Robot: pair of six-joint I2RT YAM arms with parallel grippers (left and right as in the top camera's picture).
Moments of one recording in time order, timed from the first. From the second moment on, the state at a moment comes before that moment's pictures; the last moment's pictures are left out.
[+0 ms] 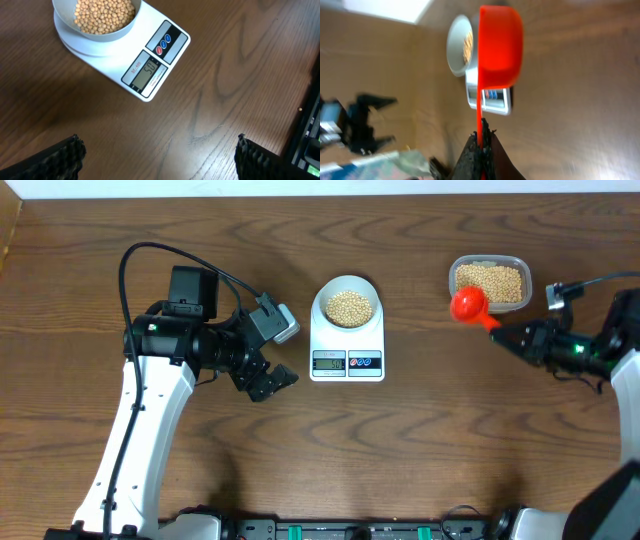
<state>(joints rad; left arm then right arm) -0.10 1.39 1.24 -1.10 0.58 0.80 -0.40 1.49 1.10 -0.96 -1.04 -0.08</state>
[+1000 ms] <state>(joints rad) -0.10 1.39 1.24 -1.10 0.58 0.80 -0.40 0.74 0.61 -0.93 -0.75 0.07</state>
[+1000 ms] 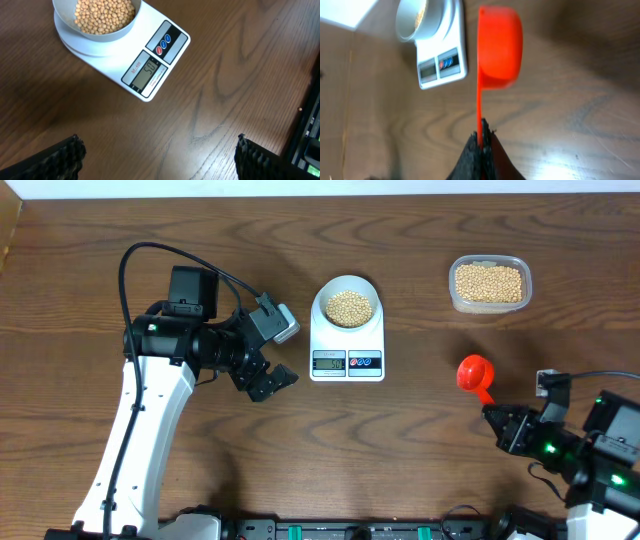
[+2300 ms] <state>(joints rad) -0.10 1.39 1.24 -1.10 0.57 0.80 -0.40 0.75 0.21 -0.22 -0.41 0.45</state>
